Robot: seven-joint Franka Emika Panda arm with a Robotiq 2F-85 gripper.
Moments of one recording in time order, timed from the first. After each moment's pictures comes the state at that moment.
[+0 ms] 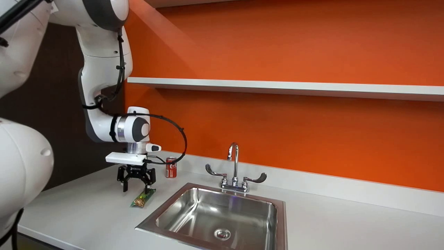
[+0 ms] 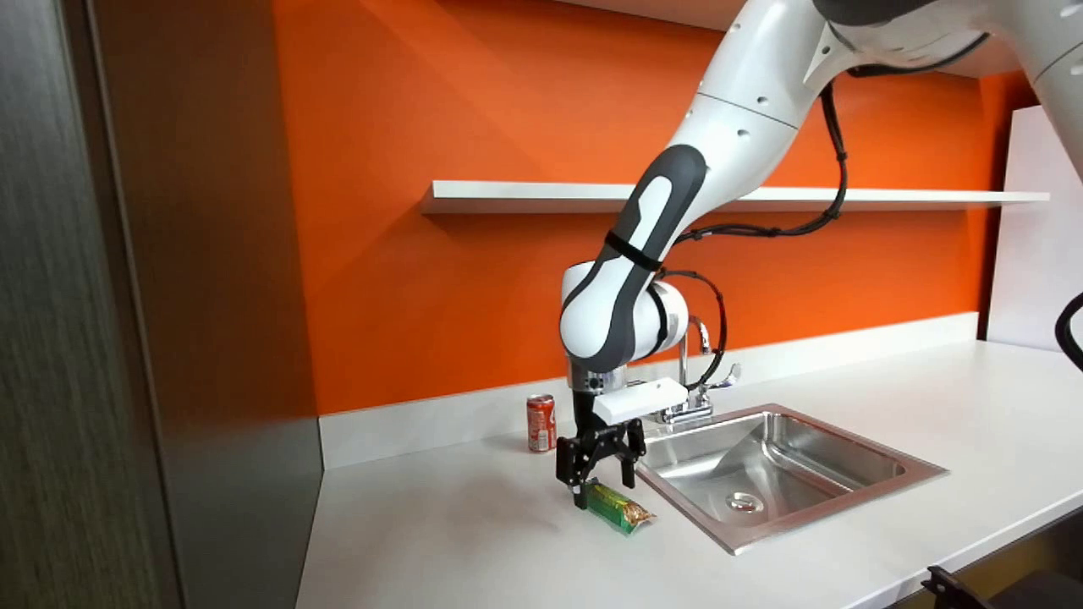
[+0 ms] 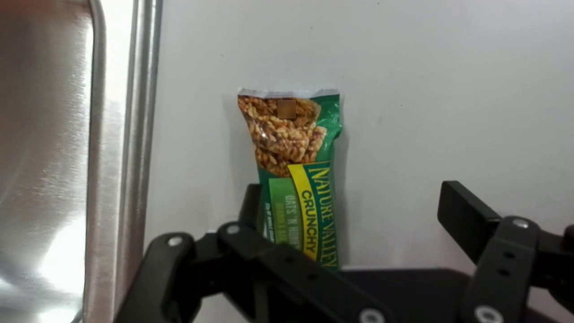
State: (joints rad) arm 0.17 0.39 0.13 -2.26 -0.09 2.57 0.13
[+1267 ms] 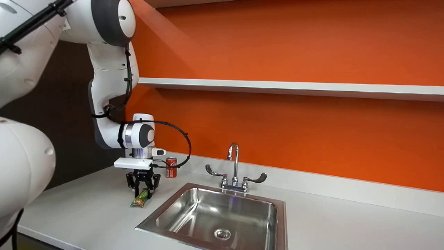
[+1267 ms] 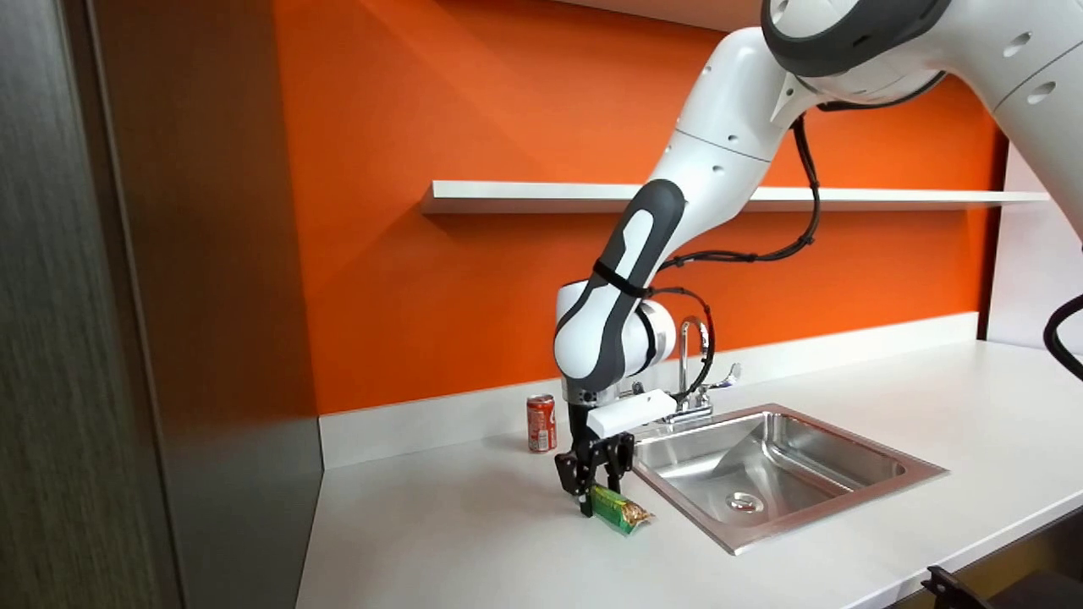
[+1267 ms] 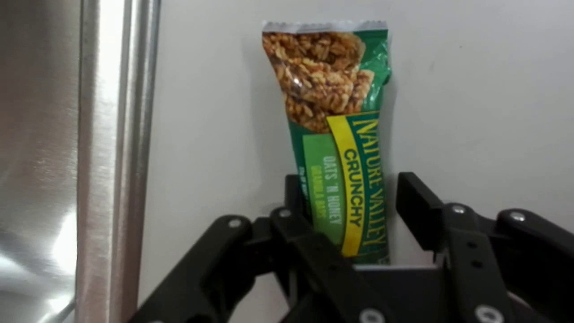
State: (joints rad) arm 0.21 0.50 0.07 -2.15 -0.11 2.59 0.13
